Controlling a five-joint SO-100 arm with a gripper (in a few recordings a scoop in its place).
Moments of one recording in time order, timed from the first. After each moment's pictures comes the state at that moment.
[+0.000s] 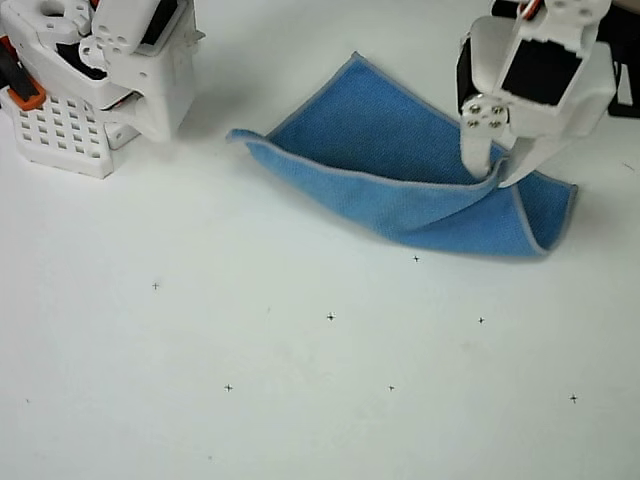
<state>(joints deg) -27.1 73.6 60.5 99.0 -14.8</state>
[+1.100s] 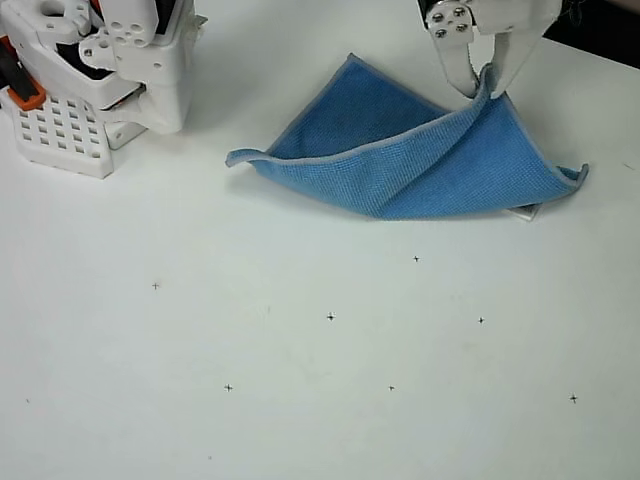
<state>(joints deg) -38.6 101.8 95.3 82.7 -13.5</state>
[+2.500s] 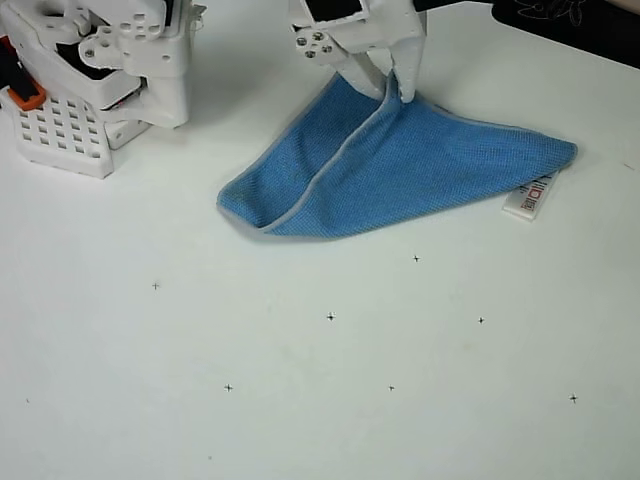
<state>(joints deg) -46.6 135.0 146.5 51.5 6.8</state>
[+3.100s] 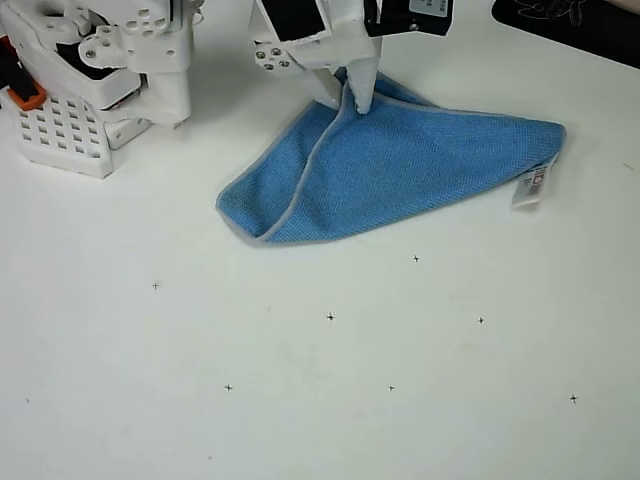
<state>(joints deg) -50.6 142.0 160.0 48.0 13.7</state>
